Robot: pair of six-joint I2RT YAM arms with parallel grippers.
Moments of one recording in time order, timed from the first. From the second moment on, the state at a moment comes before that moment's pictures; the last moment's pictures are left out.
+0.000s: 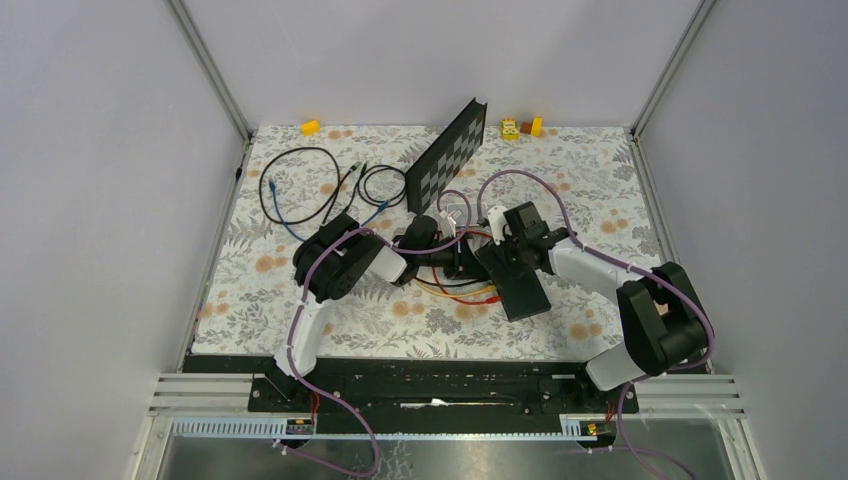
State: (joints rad) left arm -0.69 2.22 1.01 0.80 0.74 -1.03; right arm 0.46 1.51 0.83 -0.37 -0.09 -0.20
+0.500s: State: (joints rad) left arm -0.69 2.22 0.99 0.87 0.73 -1.06; right arm 0.52 1.54 0.84 -0.35 0.06 -0.16
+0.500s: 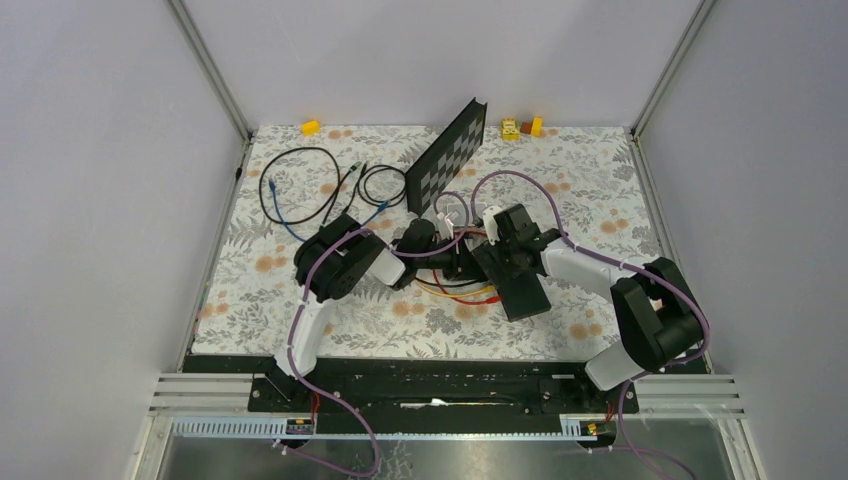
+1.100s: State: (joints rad) left arm -0.68 2.22 0.98 0.87 0.76 -1.08; right arm 0.51 1.55 0.85 -0.35 0.03 -0.17
